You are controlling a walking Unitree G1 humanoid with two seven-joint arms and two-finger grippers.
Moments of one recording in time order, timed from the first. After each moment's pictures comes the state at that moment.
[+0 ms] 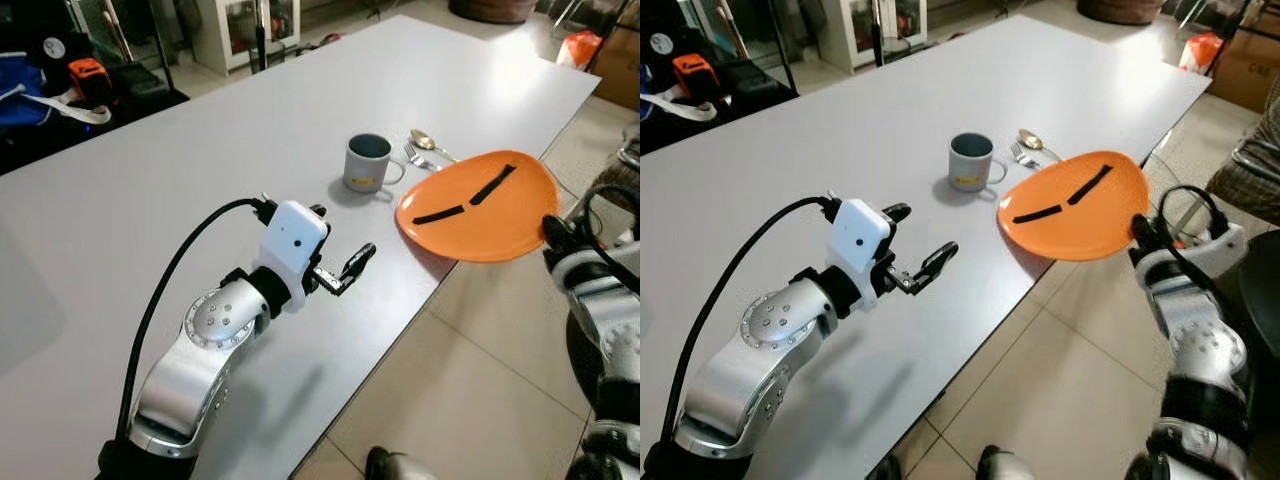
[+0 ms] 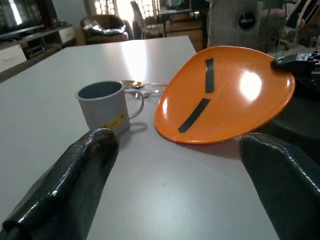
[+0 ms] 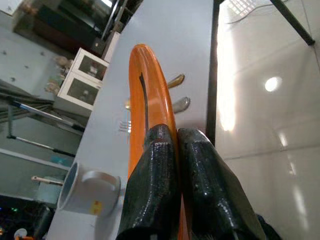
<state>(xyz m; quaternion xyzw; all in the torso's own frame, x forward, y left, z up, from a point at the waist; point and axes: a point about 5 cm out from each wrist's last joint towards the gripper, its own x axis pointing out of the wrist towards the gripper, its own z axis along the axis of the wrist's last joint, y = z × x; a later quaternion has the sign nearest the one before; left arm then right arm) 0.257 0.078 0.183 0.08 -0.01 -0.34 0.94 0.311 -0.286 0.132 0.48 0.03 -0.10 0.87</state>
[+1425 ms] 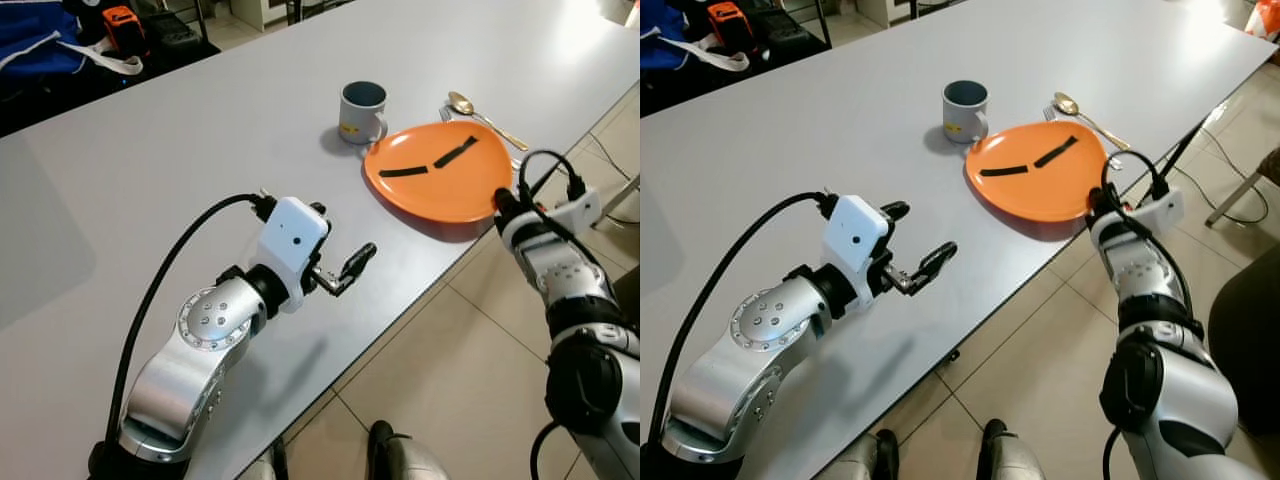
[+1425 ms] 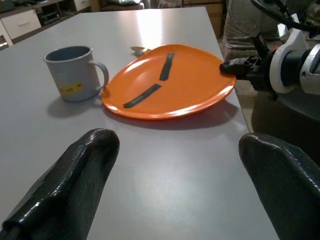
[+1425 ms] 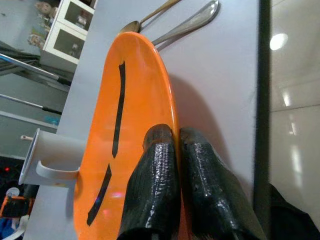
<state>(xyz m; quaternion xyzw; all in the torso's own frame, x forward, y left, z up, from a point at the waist) 0.253 0.080 0.191 0.09 -0.01 -0.35 0.93 0.376 -0.248 0.133 0.48 0.06 -0.08 0.87</state>
